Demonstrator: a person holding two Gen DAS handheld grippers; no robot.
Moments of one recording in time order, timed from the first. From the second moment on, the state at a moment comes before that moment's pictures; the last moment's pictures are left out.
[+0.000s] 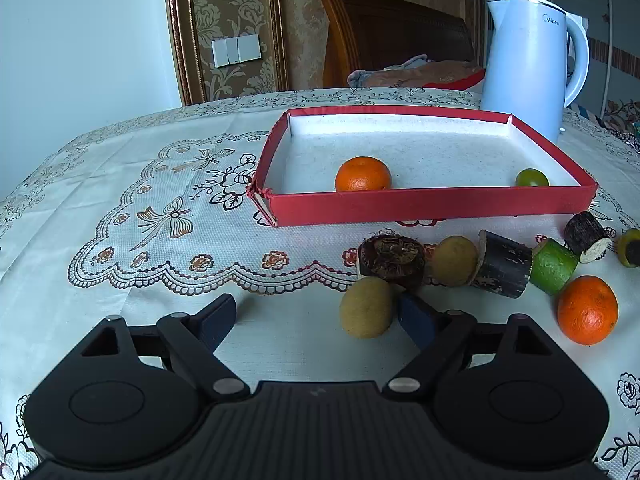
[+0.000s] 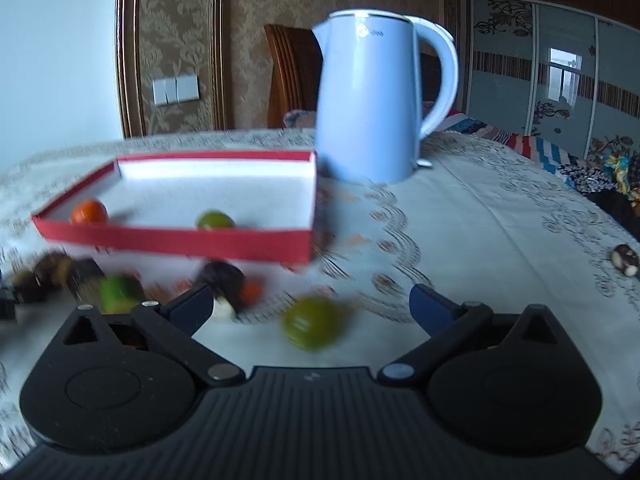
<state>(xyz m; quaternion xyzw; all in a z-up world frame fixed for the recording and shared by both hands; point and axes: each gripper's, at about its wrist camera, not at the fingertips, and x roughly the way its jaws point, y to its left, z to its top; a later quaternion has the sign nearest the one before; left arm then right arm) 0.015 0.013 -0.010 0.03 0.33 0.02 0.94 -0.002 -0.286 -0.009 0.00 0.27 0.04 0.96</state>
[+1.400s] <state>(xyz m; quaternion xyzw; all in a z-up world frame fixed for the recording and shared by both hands) 0.010 0.010 -0.006 0.03 0.31 -0.02 0.95 0.042 -0.273 -0.017 -0.04 0.30 0.05 0.95</state>
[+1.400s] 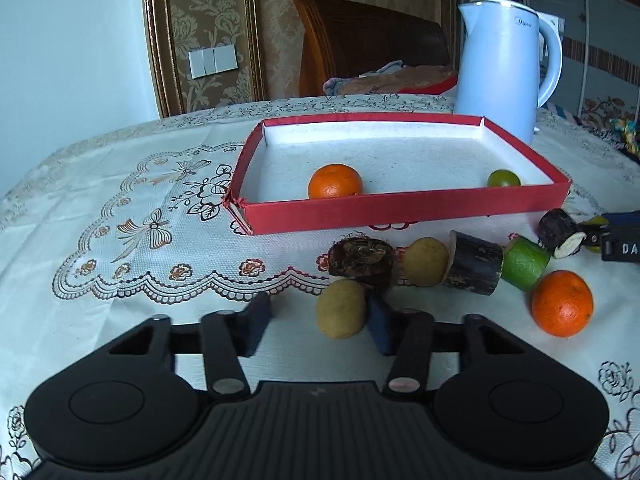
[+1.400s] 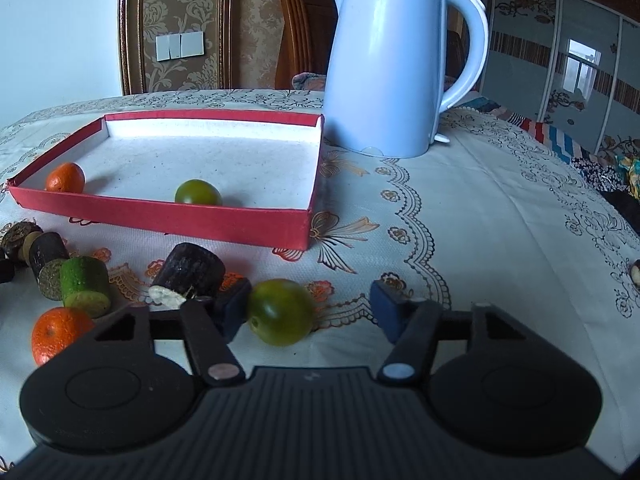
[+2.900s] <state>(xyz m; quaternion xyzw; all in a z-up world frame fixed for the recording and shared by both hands) -0.003 0.017 0.010 0.00 0.25 -0.03 0.97 0.022 -0.299 -0.006 0.00 0.26 0.04 0.97</state>
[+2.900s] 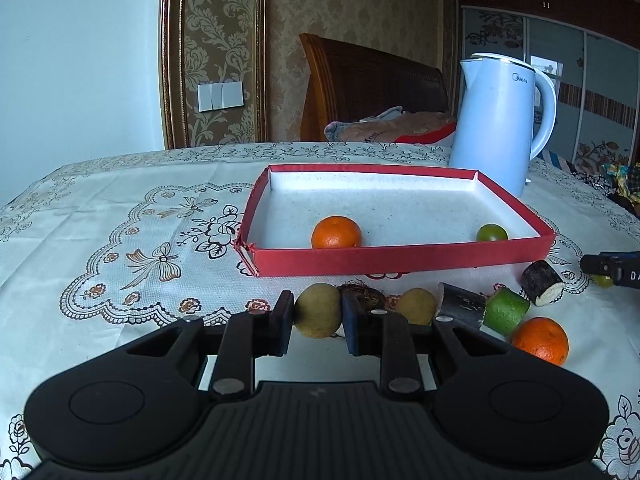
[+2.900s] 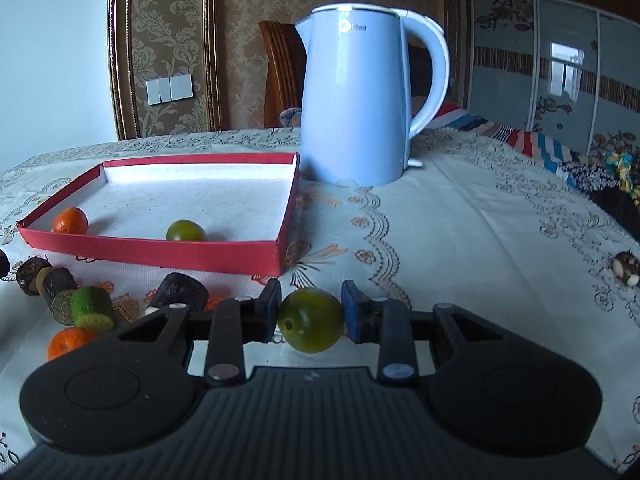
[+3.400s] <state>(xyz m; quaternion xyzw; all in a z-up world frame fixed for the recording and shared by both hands) -0.004 0.016 0.010 0.00 0.25 -0.03 0.97 -0.029 -0.291 0.006 -0.09 0.15 0.05 0.98</state>
